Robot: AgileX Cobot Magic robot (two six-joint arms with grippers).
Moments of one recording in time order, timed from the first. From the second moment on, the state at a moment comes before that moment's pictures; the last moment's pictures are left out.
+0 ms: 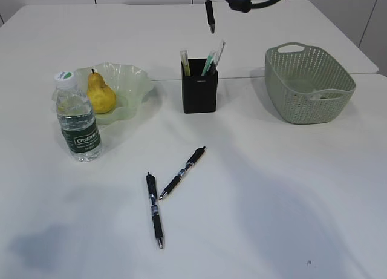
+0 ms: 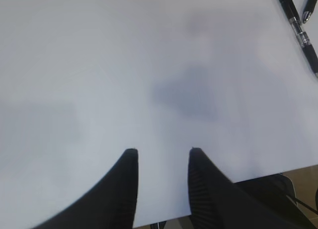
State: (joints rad) left arm 0.04 0.77 -0.65 -0.18 1.01 0.13; right arm 0.34 2.05 -1.93 0.19 0.41 -0.28
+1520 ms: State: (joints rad) left arm 0.04 0.77 -0.66 -0.18 0.98 0.13; right arm 0.36 2.30 -1.73 0.10 -0.30 -0.22
